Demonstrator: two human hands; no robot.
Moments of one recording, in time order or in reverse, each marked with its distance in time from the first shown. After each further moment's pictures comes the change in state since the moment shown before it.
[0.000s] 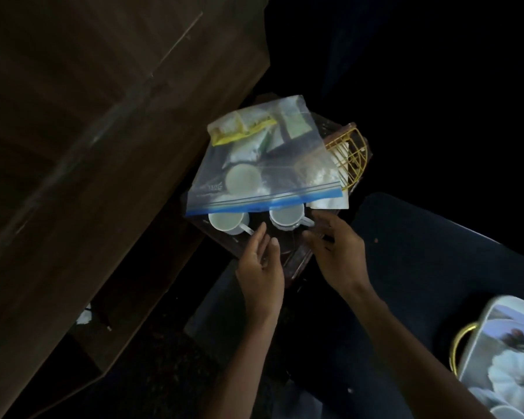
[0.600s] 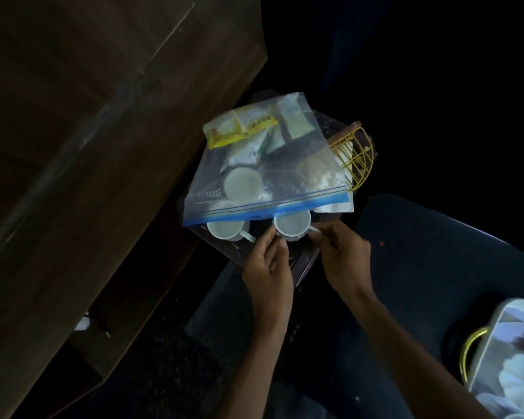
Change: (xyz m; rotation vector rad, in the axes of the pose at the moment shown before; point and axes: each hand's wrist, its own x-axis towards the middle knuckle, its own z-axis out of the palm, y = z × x) left_hand 0.006 0.012 0.009 -0.069 -0.021 -0.020; right_hand 0.010 0.008 0.012 0.106 0.053 0.049
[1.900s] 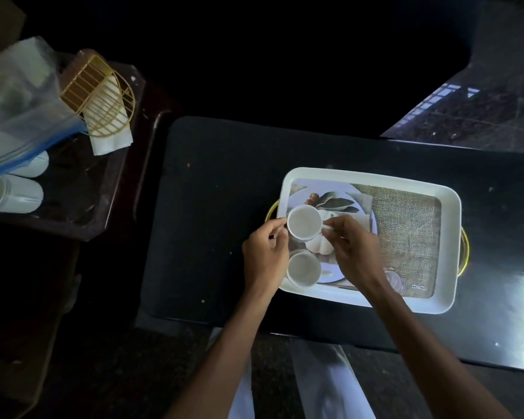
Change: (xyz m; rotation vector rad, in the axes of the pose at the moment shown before) left_hand -0.251 -0.085 0.183 0.456 -0.579 -0.061; right_hand -0.189 0.184 -0.310 -0.223 0.214 0.250
